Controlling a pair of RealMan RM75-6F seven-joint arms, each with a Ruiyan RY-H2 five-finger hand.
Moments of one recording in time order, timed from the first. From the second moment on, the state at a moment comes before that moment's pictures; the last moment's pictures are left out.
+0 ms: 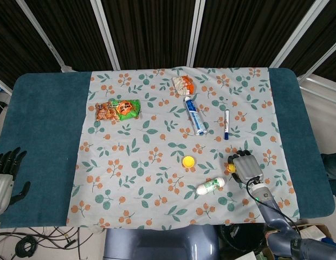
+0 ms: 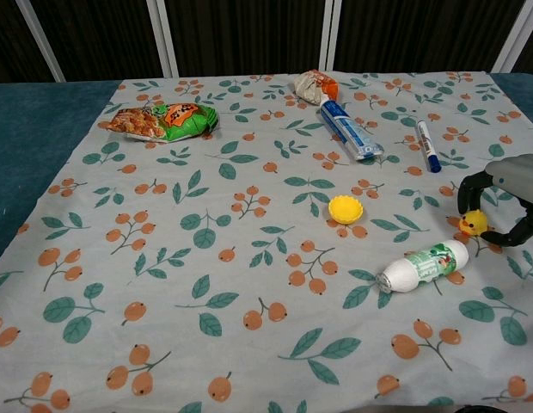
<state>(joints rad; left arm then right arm) -0.08 -1.10 -0.02 -1.67 1.49 1.47 0.13 0.51 -1.48 0.09 -1.38 -1.18 0.99 -0.39</state>
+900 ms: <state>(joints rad) -0.08 -1.10 -0.02 -1.67 1.48 1.46 0.14 0.52 -1.51 0.09 -1.37 -1.18 0.99 -0.40</state>
